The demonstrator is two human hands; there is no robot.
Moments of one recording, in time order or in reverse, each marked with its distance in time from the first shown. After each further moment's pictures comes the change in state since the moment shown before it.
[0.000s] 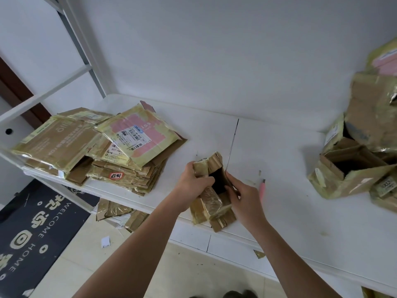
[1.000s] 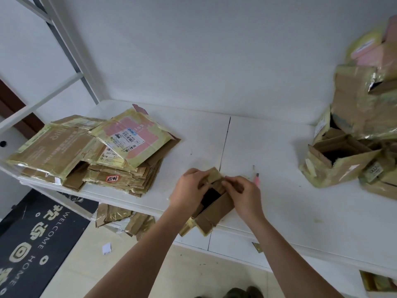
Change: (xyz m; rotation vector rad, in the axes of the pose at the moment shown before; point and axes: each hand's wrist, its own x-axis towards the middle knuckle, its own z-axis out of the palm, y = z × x) left_hand -0.023 -0.015 0.010 0.736 0.145 0.535; right_hand -0.009 -0.005 -0.007 0.228 0.150 0.231
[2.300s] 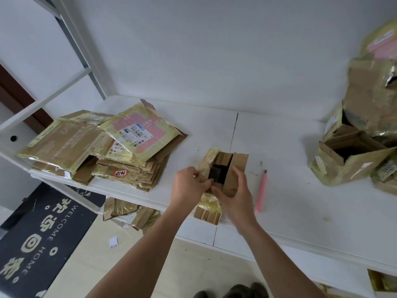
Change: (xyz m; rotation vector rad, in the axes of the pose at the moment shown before) left_hand -0.002 -0.005 -0.013 -0.125 0.029 -0.363; right_hand -0.030 -0.018 0.033 0.127 -0.037 0.115
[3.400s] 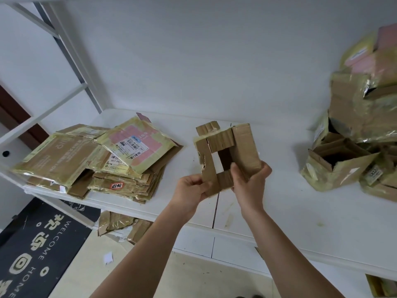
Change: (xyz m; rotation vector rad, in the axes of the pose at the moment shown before) left_hand -0.008 0.020 -0.003 -0.971 -0.321 -0.099; right_hand 0.042 -0.030 -0.020 0.166 0.386 -0.010
